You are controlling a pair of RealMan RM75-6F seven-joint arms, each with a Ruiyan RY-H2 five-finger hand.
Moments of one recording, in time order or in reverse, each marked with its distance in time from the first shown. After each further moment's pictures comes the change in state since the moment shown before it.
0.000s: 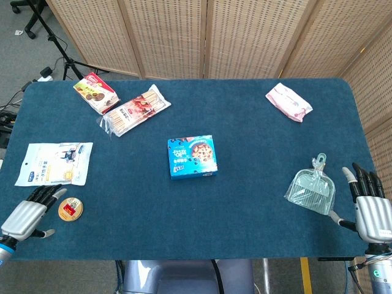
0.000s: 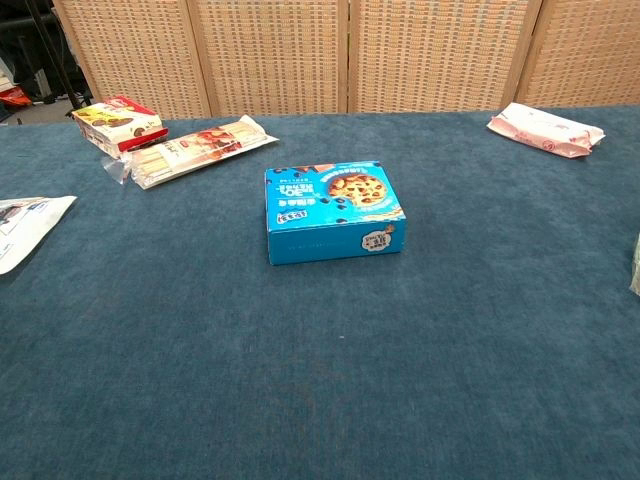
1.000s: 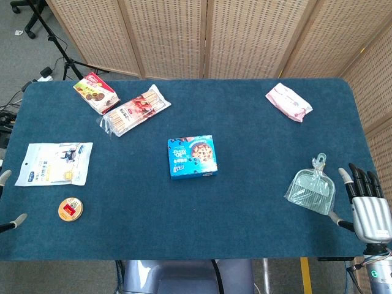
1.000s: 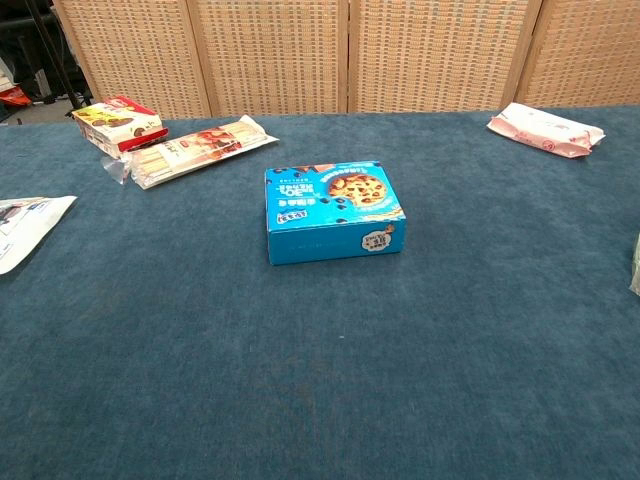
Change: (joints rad) left arm 0.178 0.104 -0.146 -0.324 -0.246 0.328 0.179; right arm 0.001 -0.007 -0.011 0.015 -0.033 0.016 -0.060
